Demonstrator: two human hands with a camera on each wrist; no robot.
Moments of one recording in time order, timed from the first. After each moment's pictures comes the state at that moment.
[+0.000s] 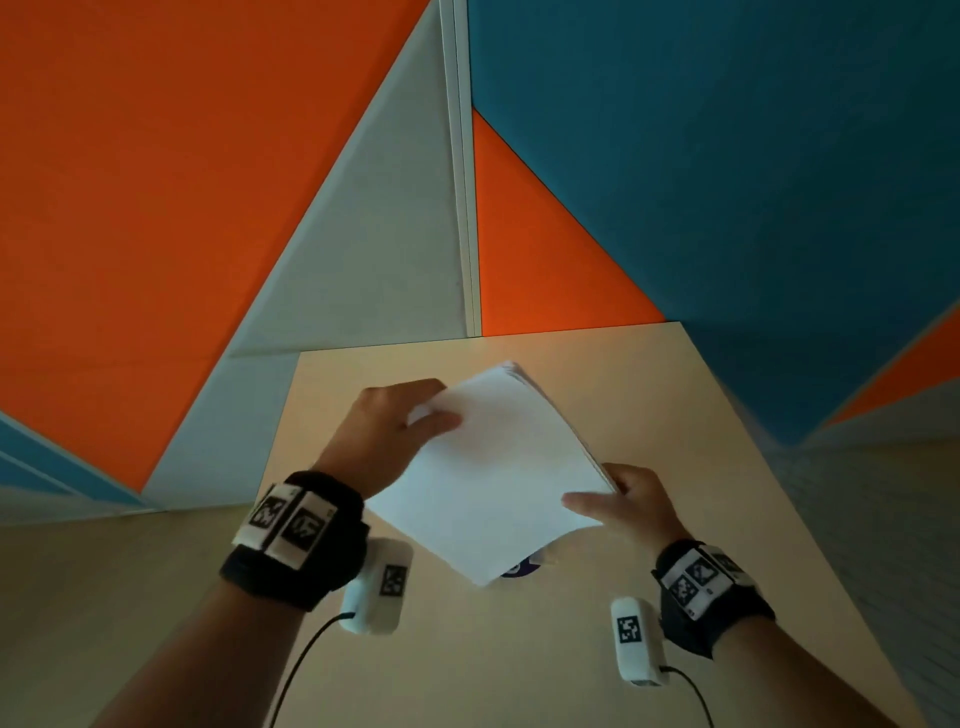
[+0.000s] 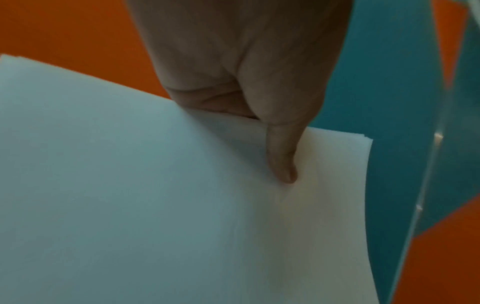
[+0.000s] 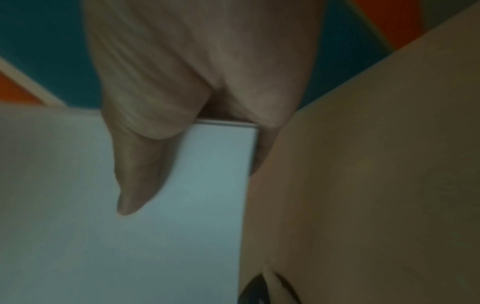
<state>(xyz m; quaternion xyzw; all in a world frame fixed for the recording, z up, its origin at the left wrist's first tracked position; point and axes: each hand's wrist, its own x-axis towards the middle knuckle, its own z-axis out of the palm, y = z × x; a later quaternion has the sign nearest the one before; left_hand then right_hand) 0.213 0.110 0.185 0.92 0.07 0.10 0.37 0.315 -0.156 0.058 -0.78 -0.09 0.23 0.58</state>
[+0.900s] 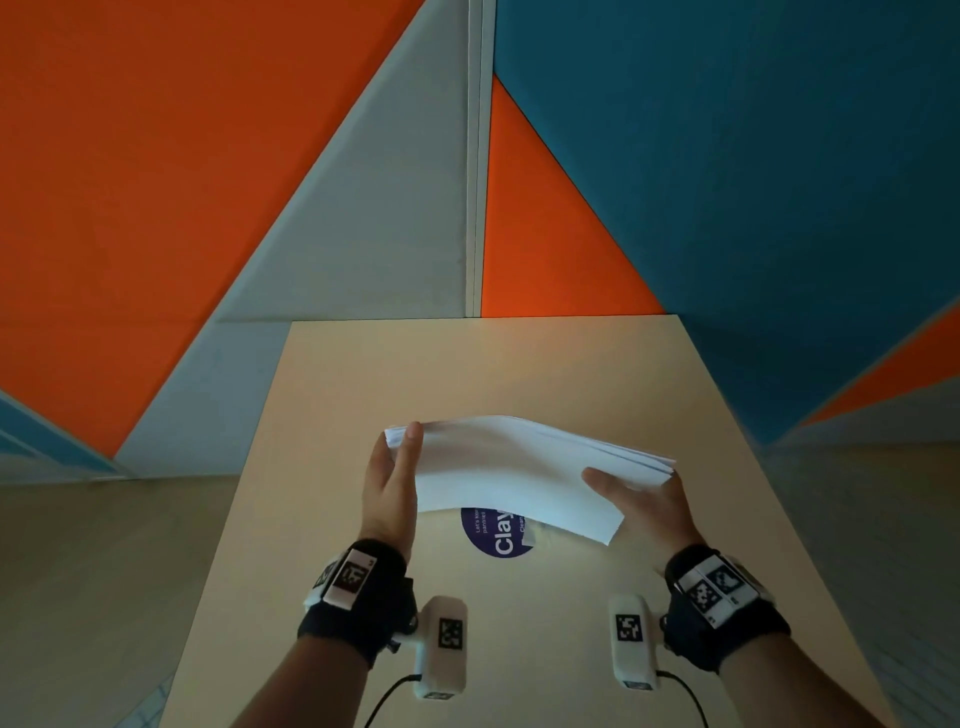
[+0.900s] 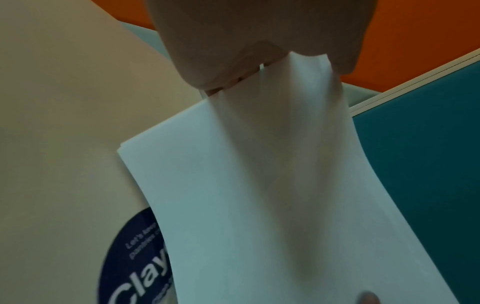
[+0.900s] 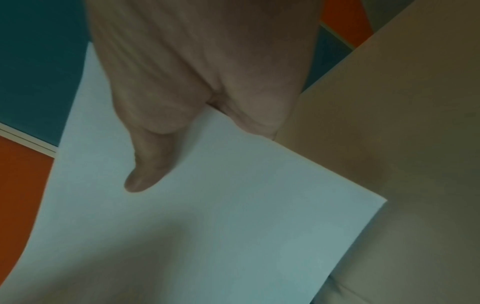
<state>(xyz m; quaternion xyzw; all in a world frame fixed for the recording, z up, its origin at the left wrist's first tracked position) 0.182 0.074 0.086 0.60 0.28 0.22 0.72 0.299 -0.164 0.057 -0.72 -0.03 0.14 0.67</state>
